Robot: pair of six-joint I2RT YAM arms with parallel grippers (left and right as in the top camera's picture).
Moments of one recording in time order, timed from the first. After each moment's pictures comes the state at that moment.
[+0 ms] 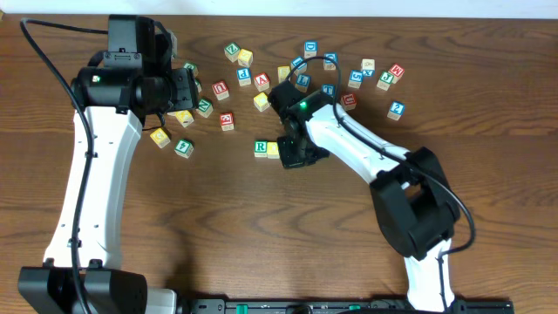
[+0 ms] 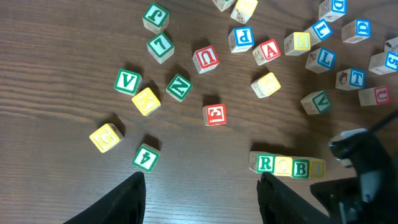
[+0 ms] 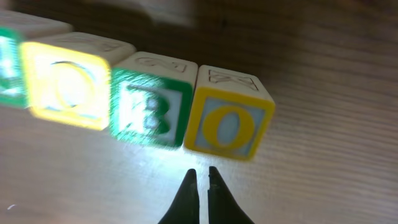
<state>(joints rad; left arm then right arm) -0.04 1.60 1.61 -1.05 0.12 -0.17 0.62 2.12 1.63 -1.01 -0.06 0.40</state>
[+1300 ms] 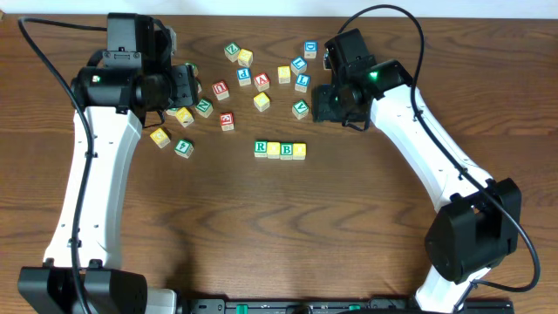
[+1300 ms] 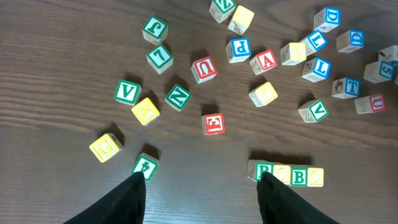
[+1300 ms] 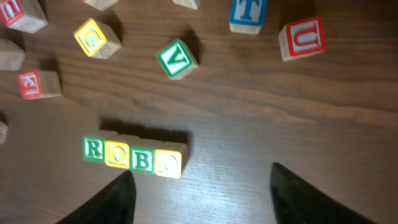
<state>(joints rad) -0.04 1.60 1.61 -1.01 0.12 -0.17 0.42 1.89 1.67 -0.94 -0.06 0.39</state>
